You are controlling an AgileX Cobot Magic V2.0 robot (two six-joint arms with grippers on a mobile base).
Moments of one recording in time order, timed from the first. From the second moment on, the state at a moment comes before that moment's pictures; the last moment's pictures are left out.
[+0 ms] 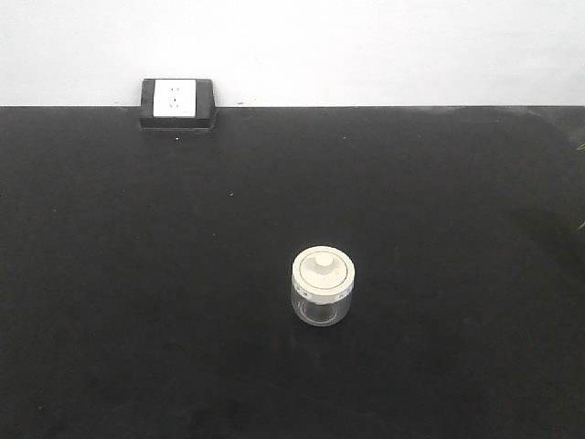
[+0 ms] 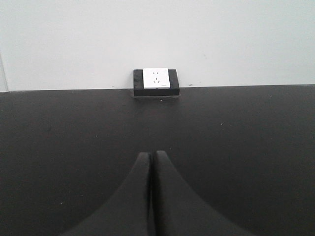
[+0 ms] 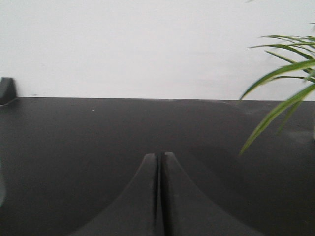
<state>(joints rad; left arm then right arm) -0.05 -0.01 0.03 0.08 0.12 -0.14 -0.04 -0.01 0.03 -0.06 0.05 0.02</state>
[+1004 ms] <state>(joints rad) -0.05 -0.01 0.03 0.08 0.12 -0.14 0.01 -0.01 0.03 -0.06 0.05 0.02</state>
